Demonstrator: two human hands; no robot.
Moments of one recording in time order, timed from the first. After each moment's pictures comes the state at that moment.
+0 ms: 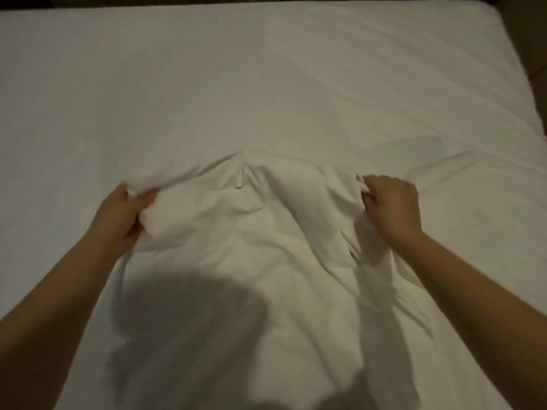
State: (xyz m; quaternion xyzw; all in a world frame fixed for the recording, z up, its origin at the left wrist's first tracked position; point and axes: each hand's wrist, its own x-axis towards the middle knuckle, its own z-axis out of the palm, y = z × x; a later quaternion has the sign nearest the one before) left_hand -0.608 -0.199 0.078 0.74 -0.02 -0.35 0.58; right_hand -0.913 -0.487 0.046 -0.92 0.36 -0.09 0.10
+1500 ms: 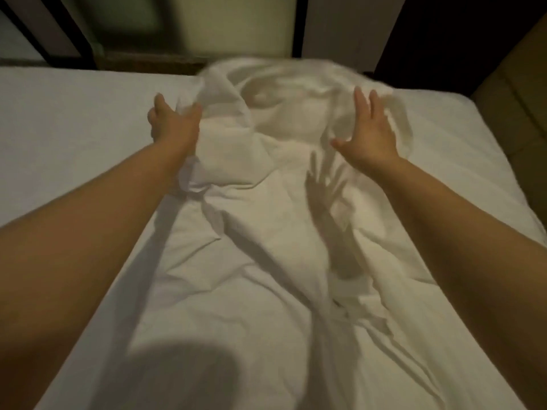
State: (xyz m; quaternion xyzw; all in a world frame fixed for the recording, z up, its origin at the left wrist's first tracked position) left_hand -0.542 -0.358 0.165 0.90 -0.10 -0.12 0.41; right_hand -0.755 -0.553 0.154 -0.88 0.42 -0.10 0.21
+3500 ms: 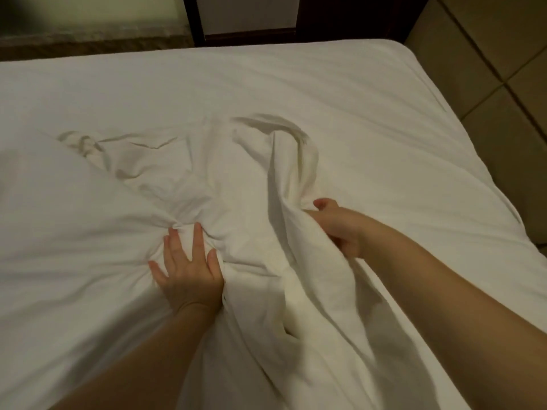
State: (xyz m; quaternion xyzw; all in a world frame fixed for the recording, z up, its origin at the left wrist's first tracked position) left_hand -0.707 -0.498 -0.156 0.92 -0.34 0.11 0.13; right_hand -0.859 -0.697 -0.017 -0.46 0.56 0.08 0.68
